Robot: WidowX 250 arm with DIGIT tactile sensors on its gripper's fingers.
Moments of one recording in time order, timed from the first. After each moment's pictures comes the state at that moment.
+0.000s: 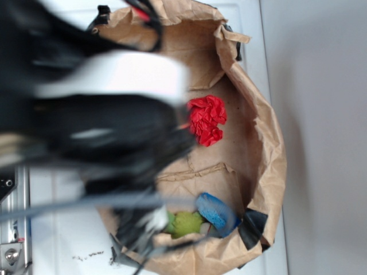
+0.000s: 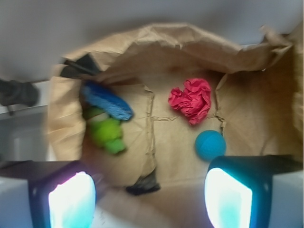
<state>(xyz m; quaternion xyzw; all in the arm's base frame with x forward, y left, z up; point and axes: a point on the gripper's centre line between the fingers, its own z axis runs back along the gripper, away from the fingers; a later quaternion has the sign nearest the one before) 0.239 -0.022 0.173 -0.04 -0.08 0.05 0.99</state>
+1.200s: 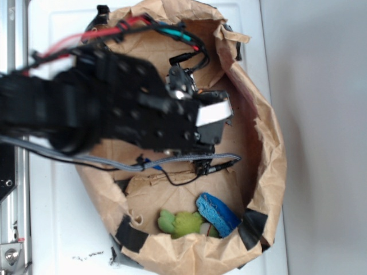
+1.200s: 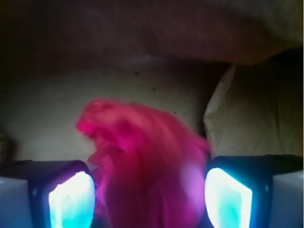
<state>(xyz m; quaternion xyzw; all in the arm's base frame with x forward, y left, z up) 0.292 0.019 0.031 0.10 -0.13 0.10 0.98</state>
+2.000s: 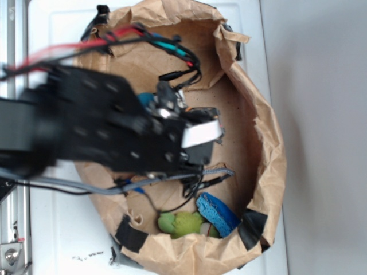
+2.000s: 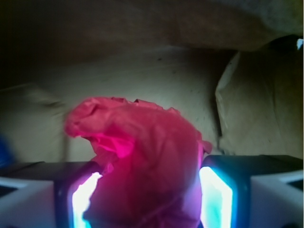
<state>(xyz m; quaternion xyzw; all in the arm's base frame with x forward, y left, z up) 0.270 -0.007 0.077 0.04 -0.11 0.08 0.99</state>
